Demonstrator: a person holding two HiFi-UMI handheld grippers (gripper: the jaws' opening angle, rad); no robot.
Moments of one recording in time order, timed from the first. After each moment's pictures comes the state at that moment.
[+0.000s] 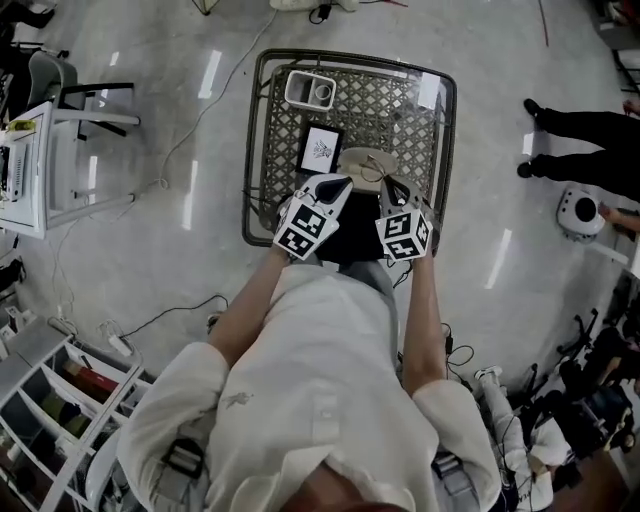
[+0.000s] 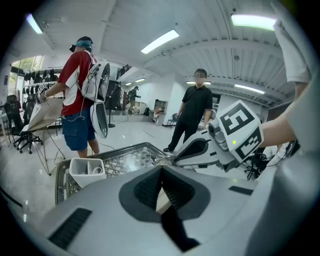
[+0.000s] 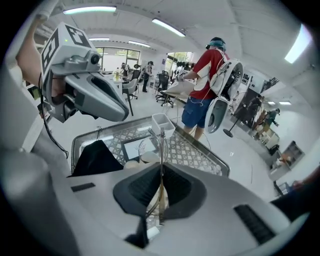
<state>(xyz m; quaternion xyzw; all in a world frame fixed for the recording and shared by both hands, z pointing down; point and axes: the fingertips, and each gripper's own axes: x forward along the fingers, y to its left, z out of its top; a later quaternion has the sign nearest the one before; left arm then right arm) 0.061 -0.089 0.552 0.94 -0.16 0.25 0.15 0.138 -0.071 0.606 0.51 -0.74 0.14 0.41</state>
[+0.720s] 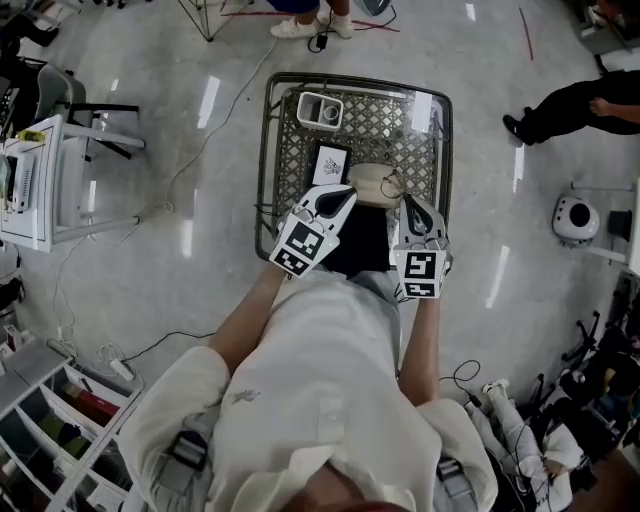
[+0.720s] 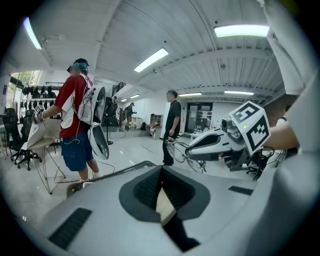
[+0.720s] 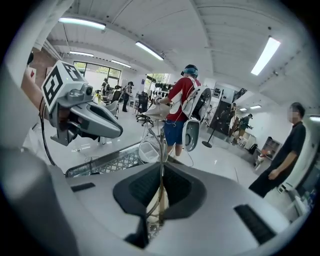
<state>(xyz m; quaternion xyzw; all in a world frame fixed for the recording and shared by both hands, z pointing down) 0.033 -0.093 0.472 0.97 -0.15 0.17 0.09 0.130 -0.057 0.479 0.63 -0.71 0.08 0.29</state>
